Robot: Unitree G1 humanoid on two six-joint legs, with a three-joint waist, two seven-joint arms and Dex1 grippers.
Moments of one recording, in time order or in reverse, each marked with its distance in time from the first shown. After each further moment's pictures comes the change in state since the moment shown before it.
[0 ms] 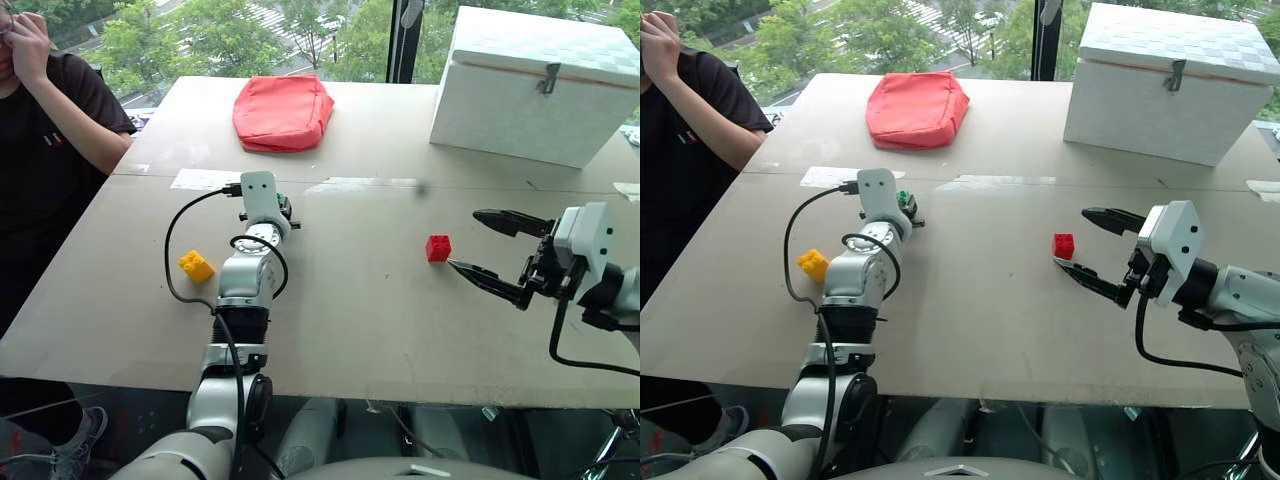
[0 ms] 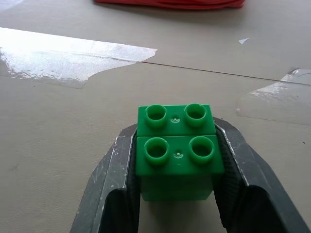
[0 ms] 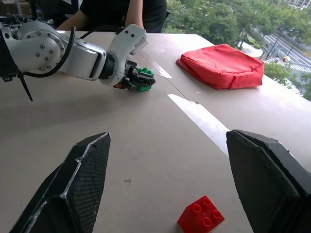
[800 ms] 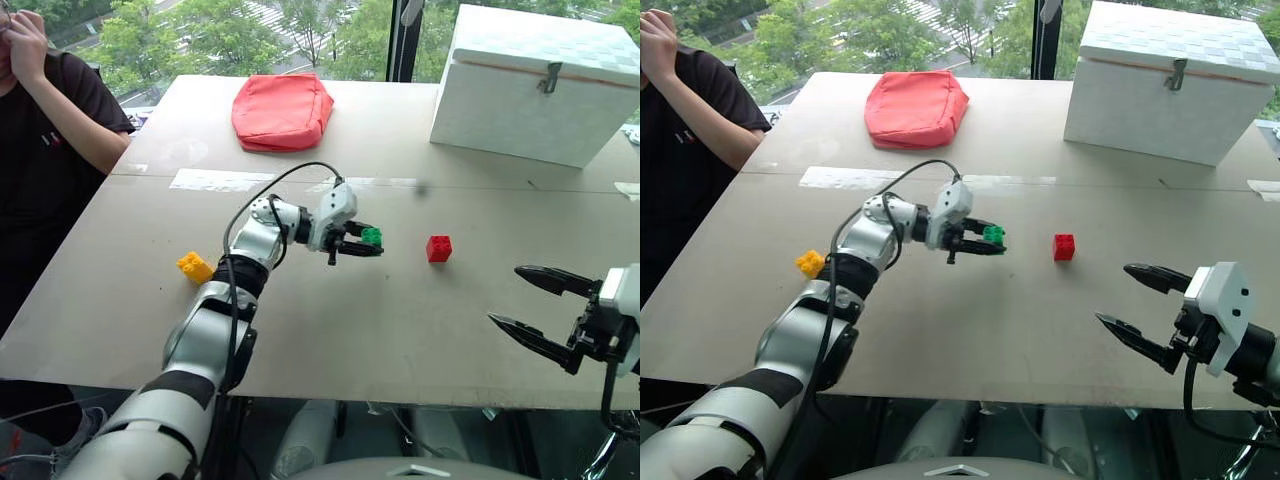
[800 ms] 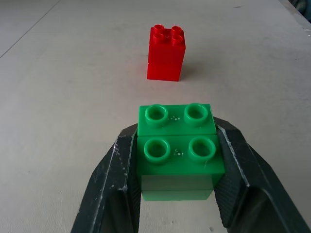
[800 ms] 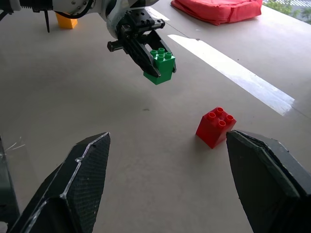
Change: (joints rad) left arm -0.341 0.150 -0.374 0.650 0.020 -0.607 -1.495; right arm 0.468 -0.027 -0.283 -0.133 0.088 -0.016 0.040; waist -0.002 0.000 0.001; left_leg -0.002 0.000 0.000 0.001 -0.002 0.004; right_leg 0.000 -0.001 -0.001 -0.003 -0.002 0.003
